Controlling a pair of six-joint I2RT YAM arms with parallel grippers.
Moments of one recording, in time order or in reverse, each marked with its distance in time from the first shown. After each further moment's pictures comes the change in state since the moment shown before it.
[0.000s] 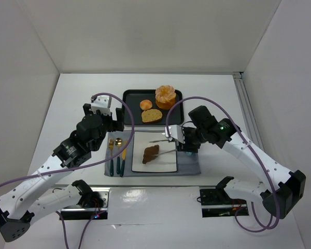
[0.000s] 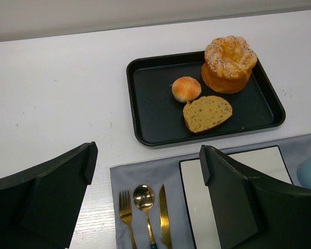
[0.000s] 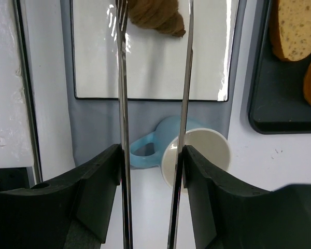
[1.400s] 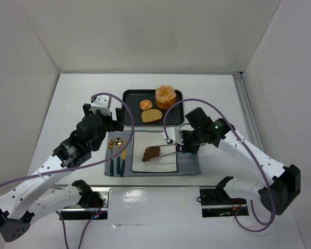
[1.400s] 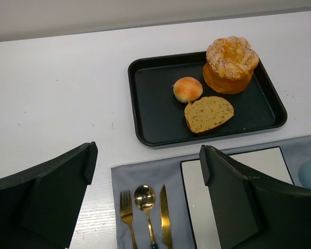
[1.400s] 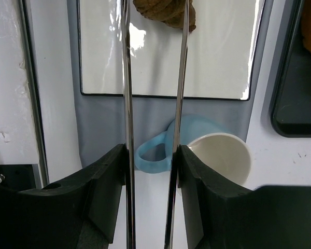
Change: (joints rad) left arm 0.000 0.000 0.000 0.000 -0.008 0.000; right arm -0.002 0.035 -0.040 0.008 -0.004 -0.003
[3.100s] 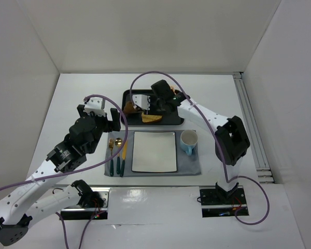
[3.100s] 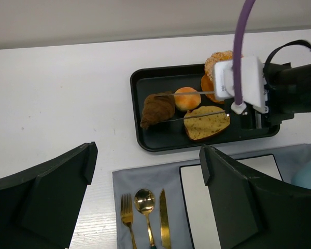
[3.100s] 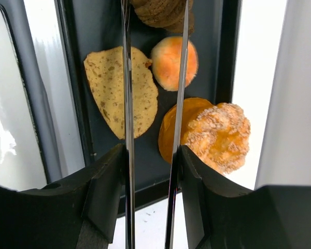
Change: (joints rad) left arm -0.002 -0.065 0.000 -0.008 -0.010 0.000; right arm 0.032 0.710 0.516 0.473 0.284 -0.048
